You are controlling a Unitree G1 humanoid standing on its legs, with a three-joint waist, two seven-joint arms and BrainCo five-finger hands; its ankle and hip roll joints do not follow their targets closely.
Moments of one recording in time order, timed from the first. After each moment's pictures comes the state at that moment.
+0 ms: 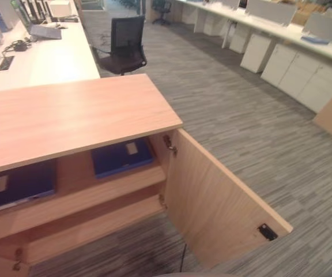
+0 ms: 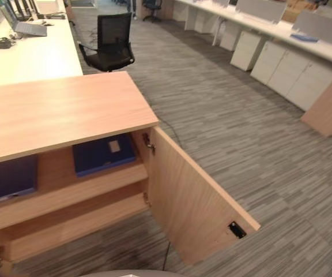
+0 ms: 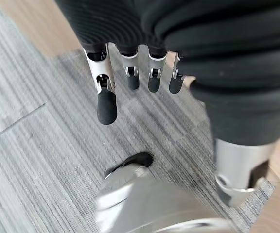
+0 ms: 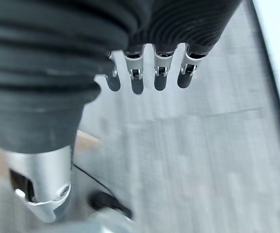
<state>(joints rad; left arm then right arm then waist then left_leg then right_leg) -0.09 0.30 -0.17 1.47 0.10 0.04 0.05 0.04 -0.32 0.20 1.41 0.02 0.06 0.03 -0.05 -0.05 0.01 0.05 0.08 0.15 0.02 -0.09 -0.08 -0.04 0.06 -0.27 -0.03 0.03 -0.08</state>
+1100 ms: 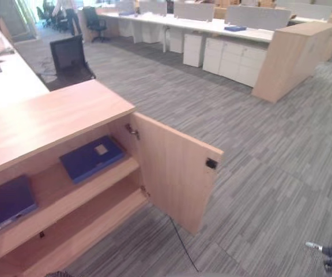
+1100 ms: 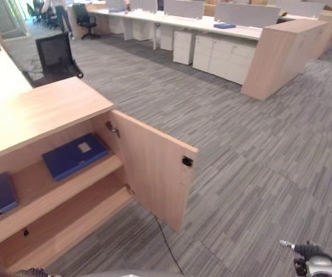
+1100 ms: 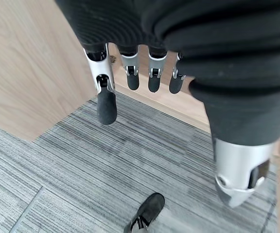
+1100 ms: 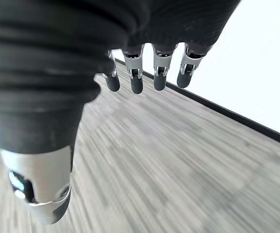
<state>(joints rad) -0.08 0.50 -0.20 1.46 0.14 0.00 -0.04 -0.06 -0.81 -0.04 1.20 0.14 0.06 0.00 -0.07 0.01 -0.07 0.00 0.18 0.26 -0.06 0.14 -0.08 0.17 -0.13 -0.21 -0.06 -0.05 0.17</state>
